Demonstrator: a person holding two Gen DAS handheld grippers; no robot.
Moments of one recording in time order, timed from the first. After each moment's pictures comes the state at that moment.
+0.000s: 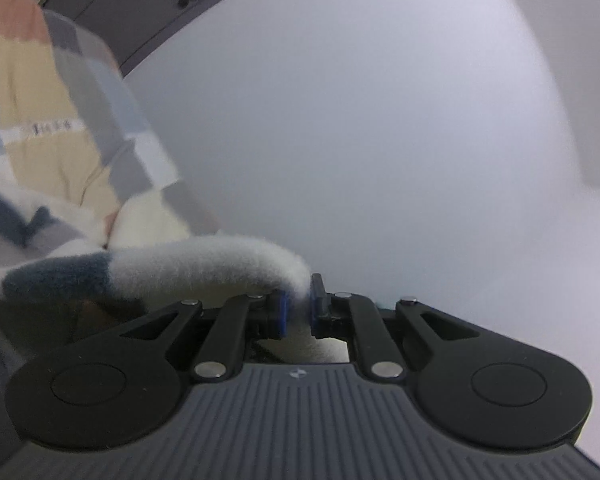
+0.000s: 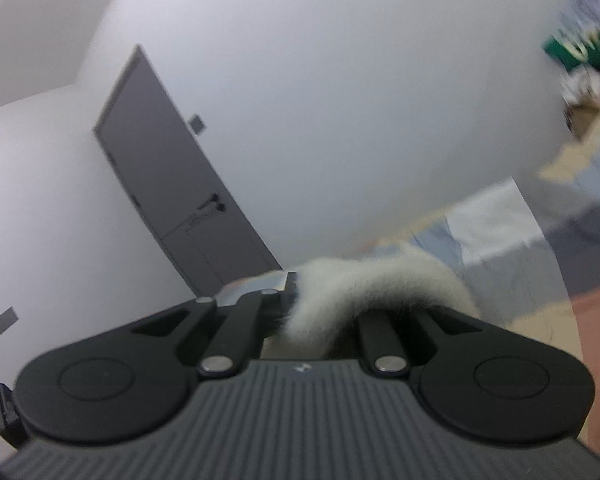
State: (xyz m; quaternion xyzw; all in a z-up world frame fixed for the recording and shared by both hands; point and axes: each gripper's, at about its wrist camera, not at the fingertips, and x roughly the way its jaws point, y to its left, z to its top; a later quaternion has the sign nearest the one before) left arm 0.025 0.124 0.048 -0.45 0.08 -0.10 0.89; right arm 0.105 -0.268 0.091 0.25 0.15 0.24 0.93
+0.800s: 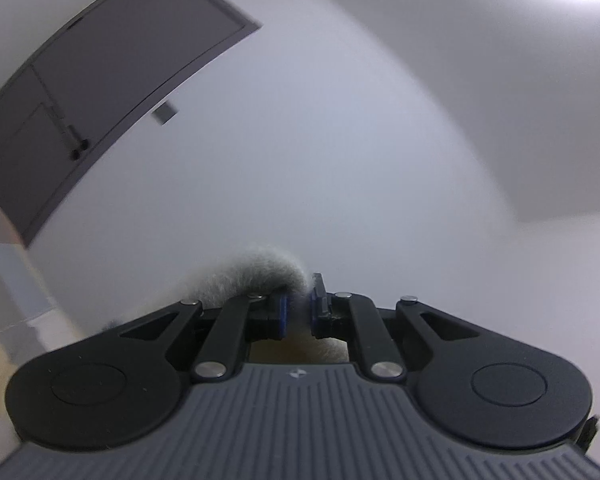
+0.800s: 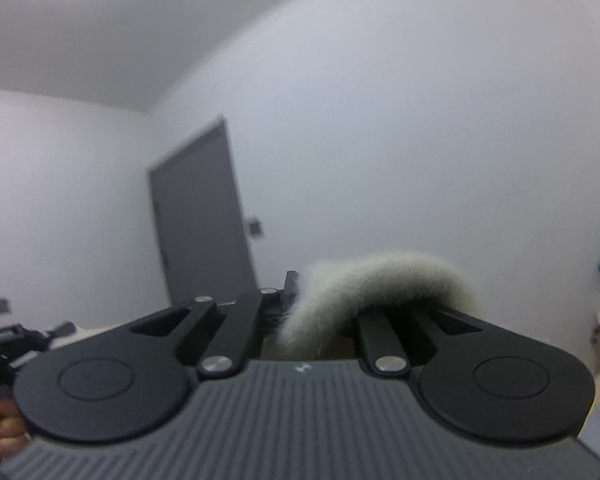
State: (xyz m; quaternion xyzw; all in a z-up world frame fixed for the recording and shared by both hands) left arm 0.003 0.090 0.332 -0.35 -0.08 -0.09 0.93; right arm 0.128 -0.253 0.334 0.13 -0.01 0.24 0.96
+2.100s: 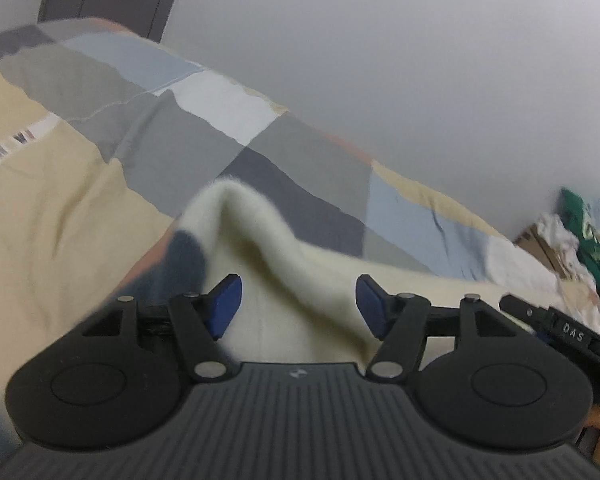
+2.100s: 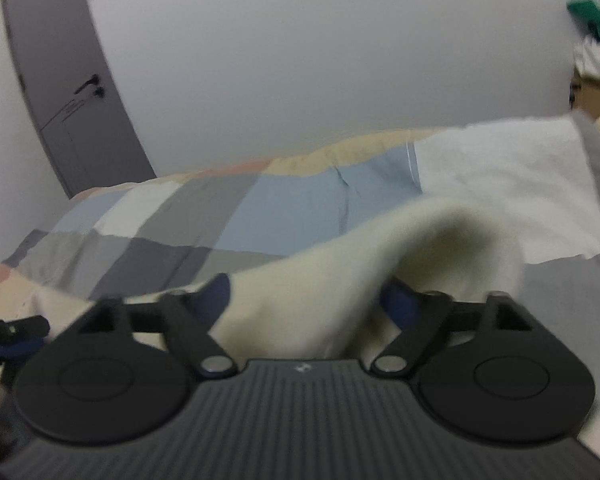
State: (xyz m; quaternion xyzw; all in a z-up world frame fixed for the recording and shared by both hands) left arm 0.344 0.099 -0.041 -0.22 0.30 0.02 0.93; right arm 0.423 -0.180 -0.079 0.10 0.28 0.14 0.94
